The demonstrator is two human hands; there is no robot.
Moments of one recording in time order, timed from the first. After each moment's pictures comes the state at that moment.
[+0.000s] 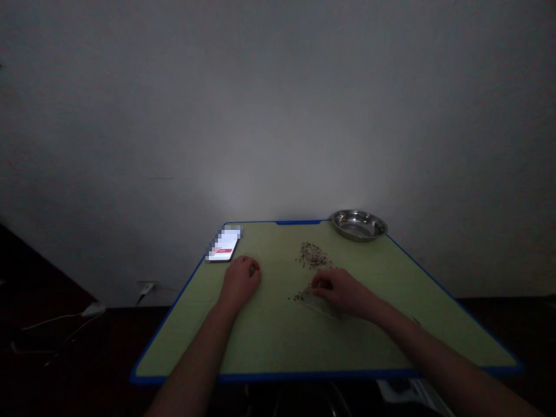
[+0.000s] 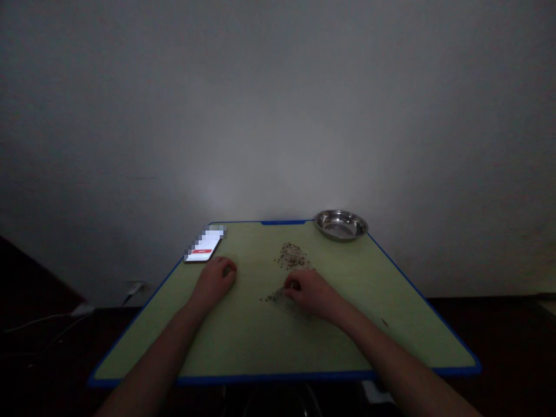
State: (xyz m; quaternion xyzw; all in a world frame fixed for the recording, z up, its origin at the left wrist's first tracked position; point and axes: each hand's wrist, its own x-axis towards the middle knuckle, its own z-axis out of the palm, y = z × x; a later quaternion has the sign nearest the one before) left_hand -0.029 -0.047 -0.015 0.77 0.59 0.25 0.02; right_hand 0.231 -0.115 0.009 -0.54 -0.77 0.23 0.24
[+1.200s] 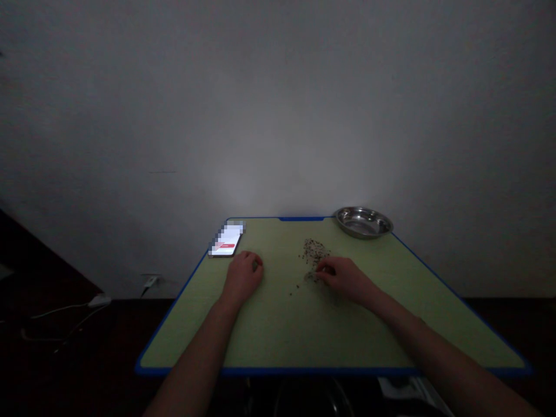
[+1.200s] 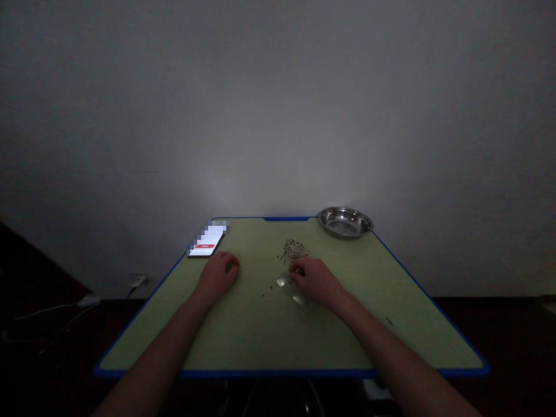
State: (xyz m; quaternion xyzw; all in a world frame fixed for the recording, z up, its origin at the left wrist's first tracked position) left_hand -0.028 -0.047 -0.014 0.77 0.60 0.23 0.02; right_hand 0.232 -0.101 0.013 -0.58 -0.75 0.19 0.25
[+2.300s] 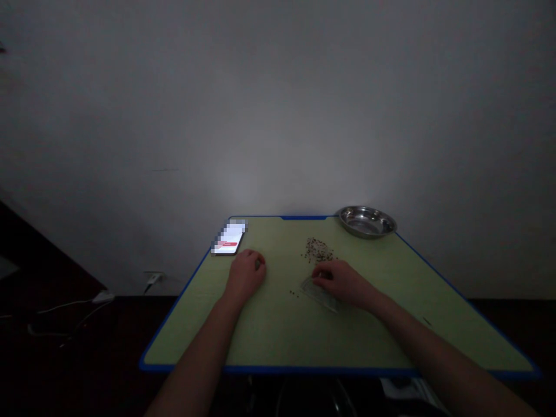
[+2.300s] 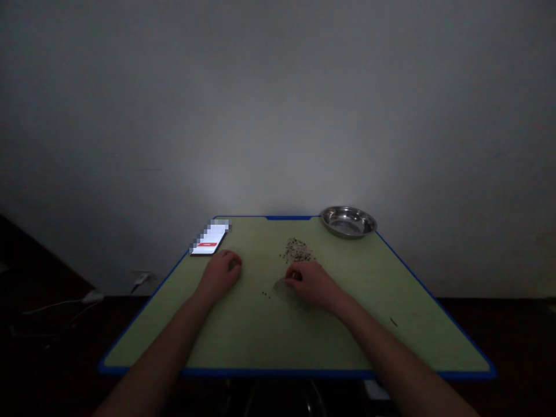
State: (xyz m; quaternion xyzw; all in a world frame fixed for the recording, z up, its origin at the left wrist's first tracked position) left_hand -0.027 -0.047 -0.013 0.77 0.60 0.22 0.02; right_hand 0.223 -0.102 0.009 -0.54 -0.78 0.21 0.23
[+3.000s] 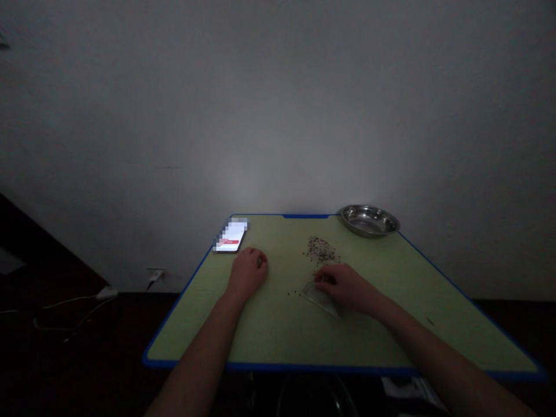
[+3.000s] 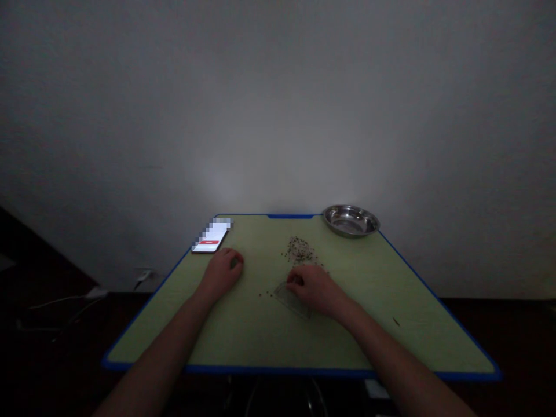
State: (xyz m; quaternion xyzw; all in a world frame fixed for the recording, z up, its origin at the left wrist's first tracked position) left_hand -0.025 -0.048 -0.011 0.77 0.60 0.22 0.02; right_hand 0.222 -0.110 0.008 -0.54 -0.78 0.23 0.22
